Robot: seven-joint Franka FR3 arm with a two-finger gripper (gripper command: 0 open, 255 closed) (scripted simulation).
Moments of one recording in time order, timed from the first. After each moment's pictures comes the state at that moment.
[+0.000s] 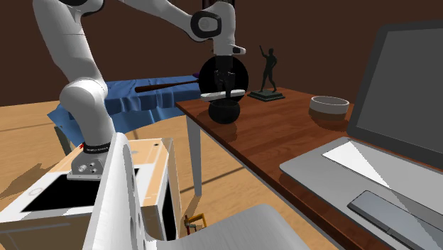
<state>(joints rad) 0.22 -0.07 -0.10 -2.08 -0.03 2.00 -0.22</state>
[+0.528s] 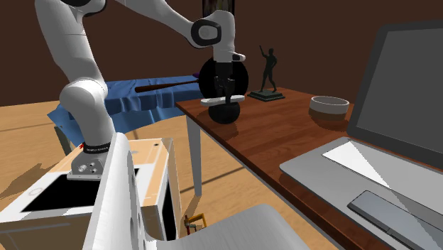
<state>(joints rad) 0.22 -0.05 -0.10 -2.12 -0.03 2.07 -0.22</state>
